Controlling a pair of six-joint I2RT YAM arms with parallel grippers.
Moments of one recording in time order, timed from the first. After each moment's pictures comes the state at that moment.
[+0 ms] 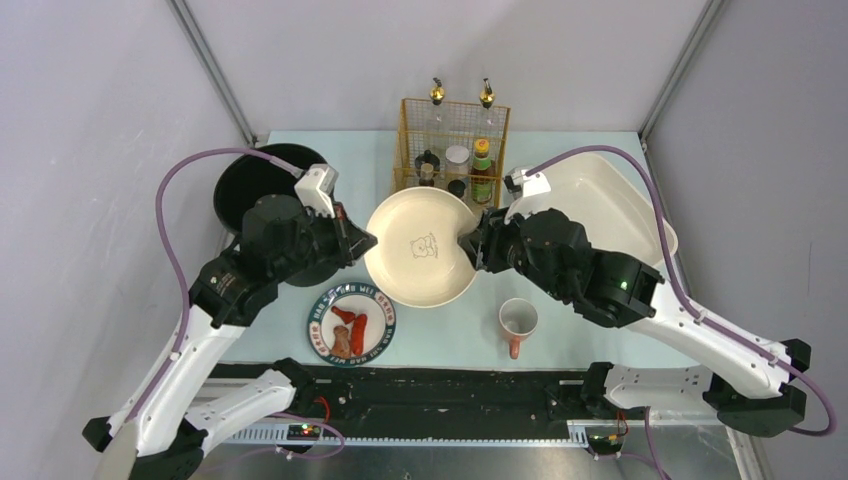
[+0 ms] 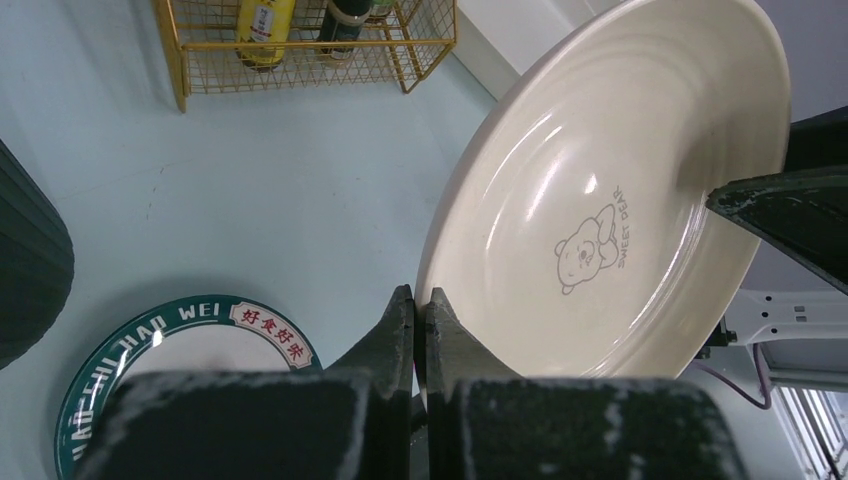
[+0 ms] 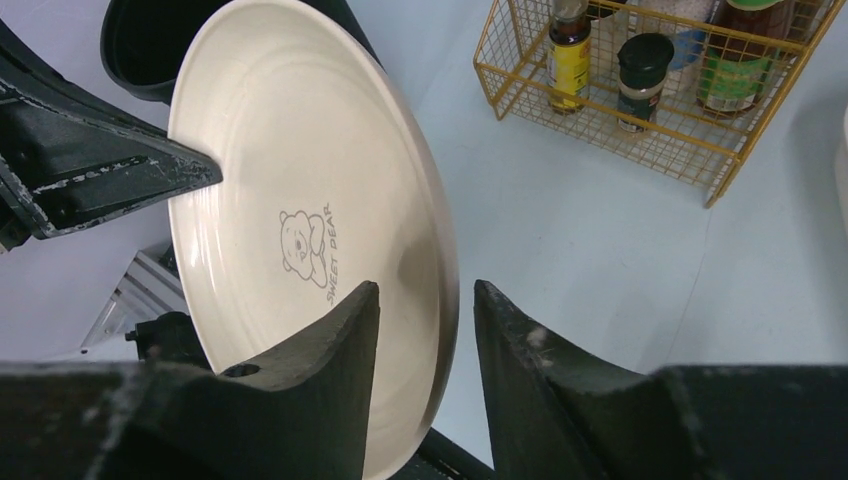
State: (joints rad) left arm -0.59 0.87 1.22 -0.77 0.10 -0.47; right arm 1.10 1.05 1.31 -0.59 0.43 0.53
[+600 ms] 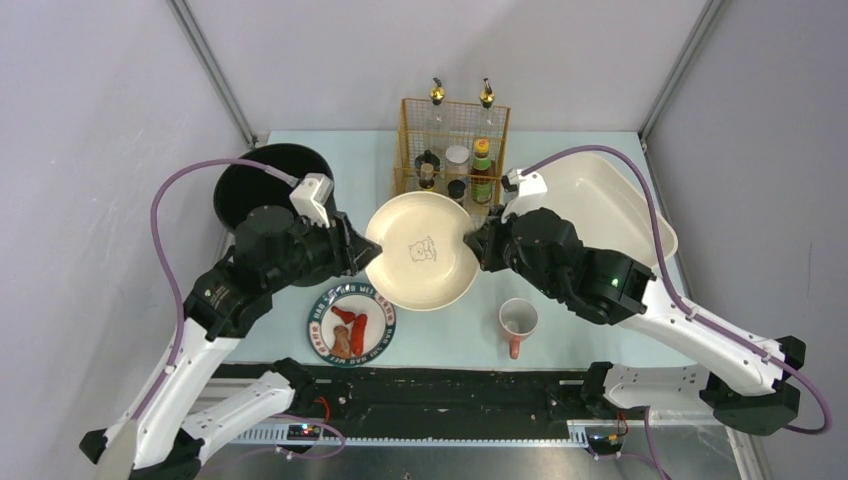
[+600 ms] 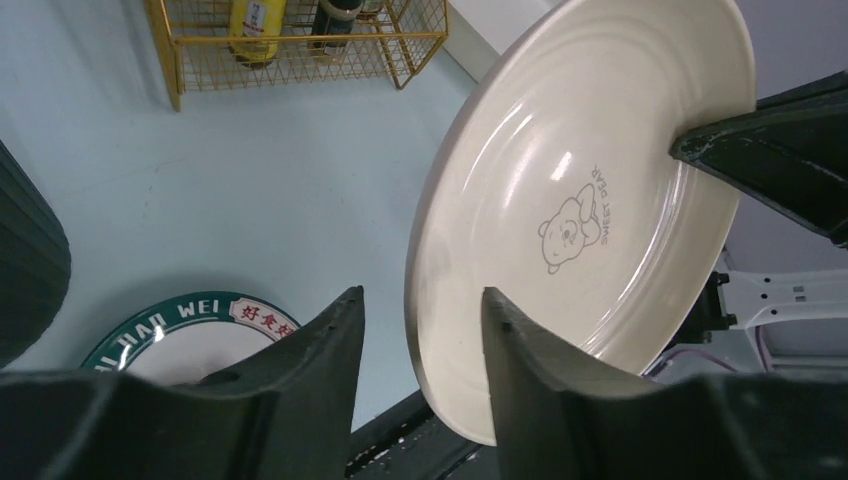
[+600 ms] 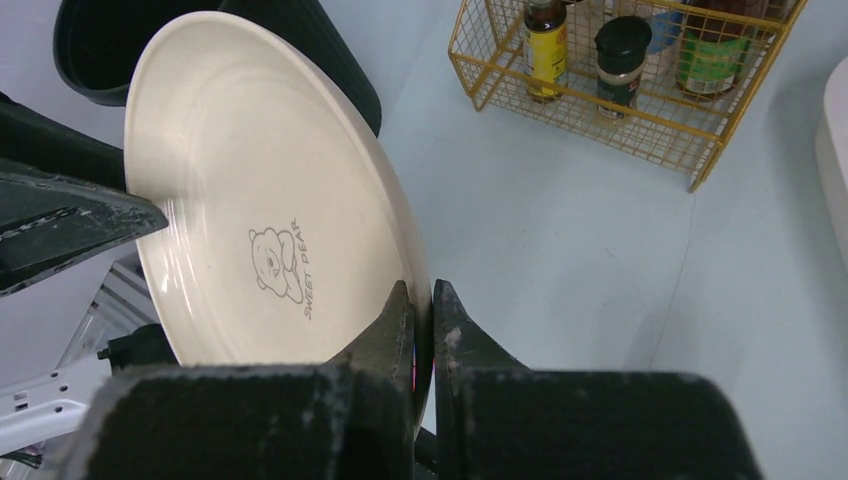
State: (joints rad) left arm -0.58 0.81 1.18 -0.76 0.13 -0.46; right arm 1.08 1.08 1.31 -0.61 0.46 0.56
